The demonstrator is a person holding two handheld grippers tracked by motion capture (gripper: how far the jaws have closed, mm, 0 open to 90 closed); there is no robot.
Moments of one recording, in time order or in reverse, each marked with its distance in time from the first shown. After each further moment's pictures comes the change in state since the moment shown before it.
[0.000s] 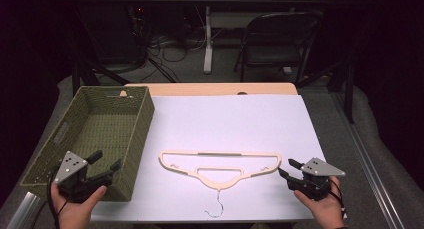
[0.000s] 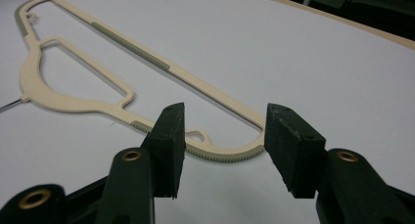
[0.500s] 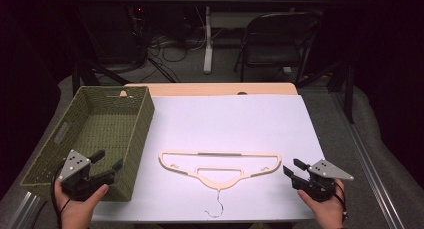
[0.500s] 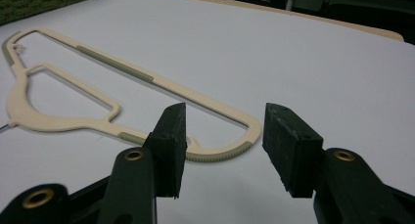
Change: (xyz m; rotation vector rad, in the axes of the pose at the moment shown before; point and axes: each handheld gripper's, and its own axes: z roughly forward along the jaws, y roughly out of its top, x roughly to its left) left arm 0.003 -0.003 0.009 0.016 -0.005 0.002; right arm -0.009 -0.013 -0.005 -0.068 -0.047 0.101
